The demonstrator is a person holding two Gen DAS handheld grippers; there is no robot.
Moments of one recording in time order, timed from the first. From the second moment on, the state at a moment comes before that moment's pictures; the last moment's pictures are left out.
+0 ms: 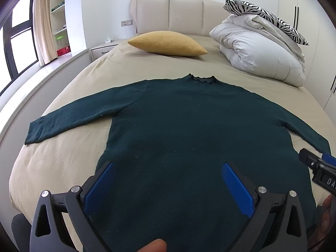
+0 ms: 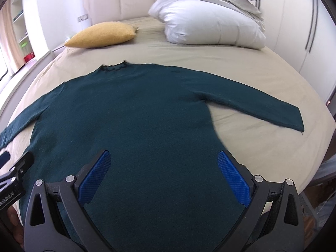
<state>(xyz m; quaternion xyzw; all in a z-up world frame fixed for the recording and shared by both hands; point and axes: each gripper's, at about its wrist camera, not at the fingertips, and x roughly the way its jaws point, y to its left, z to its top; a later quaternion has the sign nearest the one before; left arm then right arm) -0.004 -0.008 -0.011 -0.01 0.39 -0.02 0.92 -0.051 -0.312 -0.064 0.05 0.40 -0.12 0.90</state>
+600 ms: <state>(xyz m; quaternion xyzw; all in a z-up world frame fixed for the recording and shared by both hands) 0.063 -0.020 -0.012 -0.05 0.40 -0.10 0.91 -0.118 -0.712 -0.142 0.50 0.30 -0.26 0.77</state>
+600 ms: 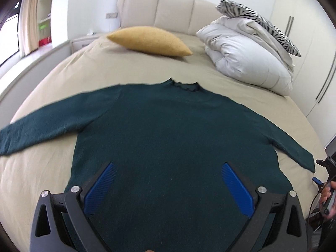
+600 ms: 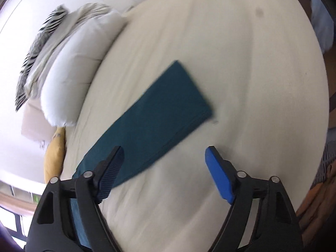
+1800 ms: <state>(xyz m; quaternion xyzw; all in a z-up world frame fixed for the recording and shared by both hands) 0.128 0.023 -0.056 -0.28 0.46 -0.21 0.82 0.131 -0.324 -0.131 0.13 0.47 0.09 0.87</state>
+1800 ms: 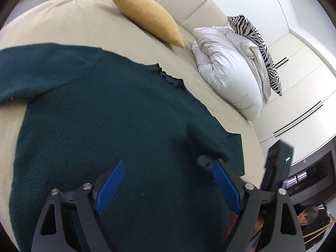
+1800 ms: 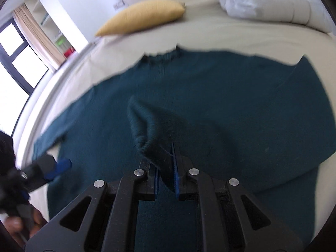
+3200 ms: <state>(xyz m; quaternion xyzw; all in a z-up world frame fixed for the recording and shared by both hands) 0.235 0.015 -0.095 -0.18 0.50 -0.17 0.83 0.091 -0.535 -0.127 0.29 0.39 -0.05 0.87</state>
